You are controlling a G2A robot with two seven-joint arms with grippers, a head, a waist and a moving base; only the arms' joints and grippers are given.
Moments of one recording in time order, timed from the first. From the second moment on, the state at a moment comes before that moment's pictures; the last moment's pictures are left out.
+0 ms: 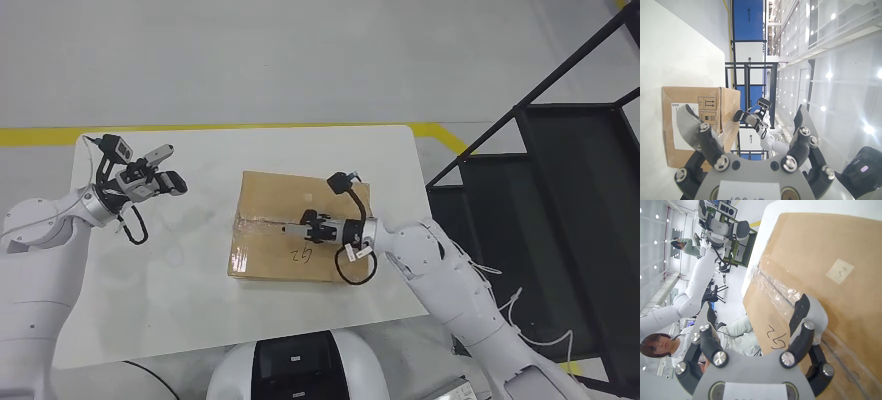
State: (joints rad) left arm 0.93 -0.99 -1.34 -1.08 -0.55 -0.20 -1.13; right arm -1.20 -1.19 1.08 -1.55 -0.13 -0.31 0.76
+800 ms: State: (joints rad) left arm 0.93 -0.99 -1.34 -1.08 -0.54 -0.21 -1.12; right arm -1.04 -1.25 0.92 -1.41 0.04 -0.32 0.75
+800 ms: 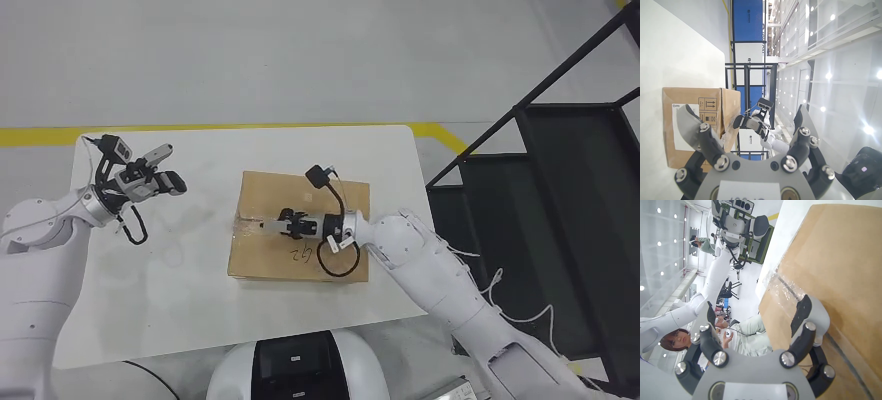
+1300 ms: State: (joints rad) left arm 0.99 -0.98 -1.41 -1.10 -0.56 -0.21 -1.11; right arm -0.87 -1.33 0.74 -1.29 0.06 -0.31 0.72
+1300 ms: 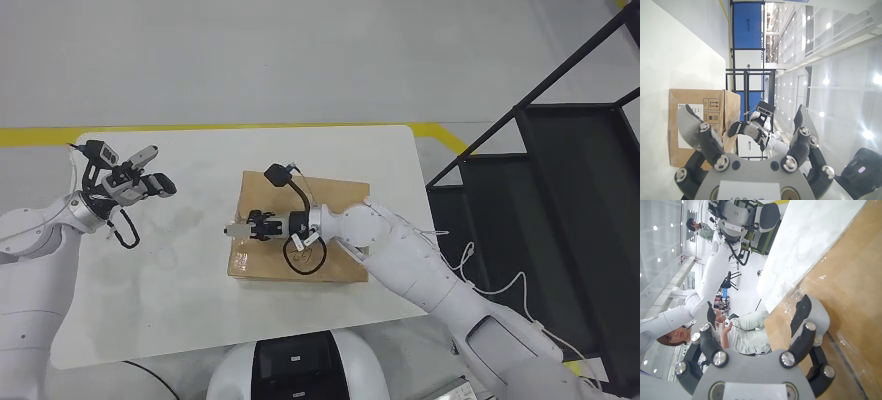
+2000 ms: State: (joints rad) left arm 0.97 -0.97 -1.43 -1.09 -0.61 -0.19 -1.10; right arm -1.07 -1.26 0.98 -1.48 -0.06 -0.44 0.77
